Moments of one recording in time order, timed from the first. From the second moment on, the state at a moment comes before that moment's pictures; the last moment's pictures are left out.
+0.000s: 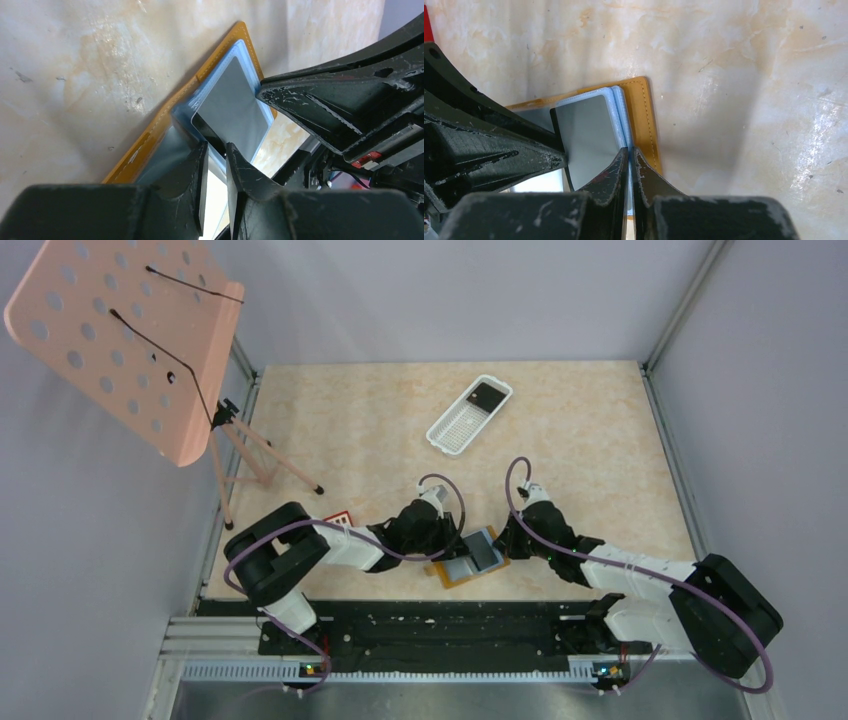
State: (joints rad) left arm -0.92 1.65 0.58 0.45 0.16 -0.98; right arm 0.68 1.15 0.30 0.15 -0.02 0.66
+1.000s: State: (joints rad) left arm -0.93 1.66 0.50 0.61 0.14 -1.08; right arm 0.68 1.12 0.24 0.22 -0.02 0.72
